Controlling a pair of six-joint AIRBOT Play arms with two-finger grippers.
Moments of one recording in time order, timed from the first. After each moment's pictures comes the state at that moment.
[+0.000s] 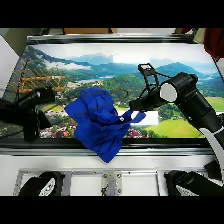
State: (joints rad) left arm 0.01 -0.88 1.22 1.28 -1.82 -0.43; right arm 0.52 -1.21 1.37 -1.52 1.37 1.86
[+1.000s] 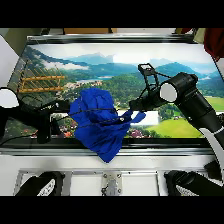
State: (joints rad) left arm -0.05 -0.98 1.08 1.28 -1.75 -0.37; right arm 0.52 -1.21 1.37 -1.52 1.37 1.86
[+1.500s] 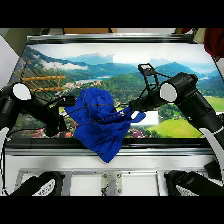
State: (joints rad) left arm -0.05 -1.13 1.09 1.22 -1.70 -0.37; right arm 0.52 -1.21 1.37 -1.52 1.37 1.86
